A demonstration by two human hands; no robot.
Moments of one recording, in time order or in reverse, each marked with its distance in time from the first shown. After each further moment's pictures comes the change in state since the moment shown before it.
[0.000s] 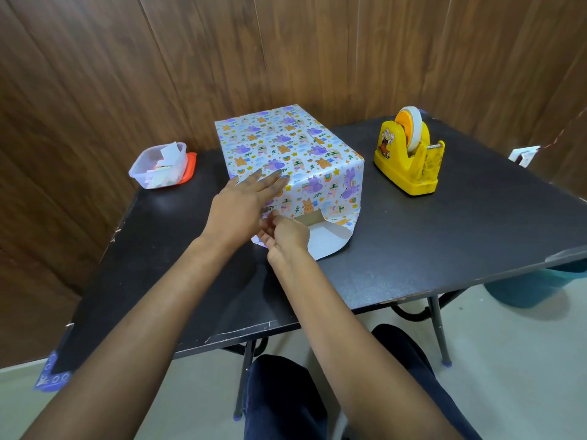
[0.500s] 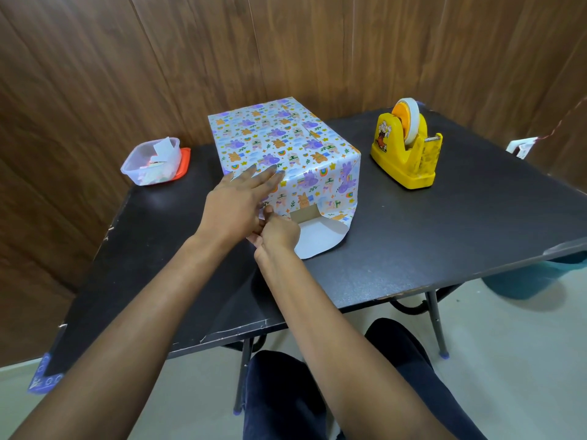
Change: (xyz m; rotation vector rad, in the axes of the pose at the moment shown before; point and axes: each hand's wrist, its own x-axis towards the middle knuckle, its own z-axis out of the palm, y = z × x) left_hand 0.001 0.001 0.000 0.019 -0.027 0.001; right_hand 0.008 0.012 0.006 0.100 0.027 -0.002
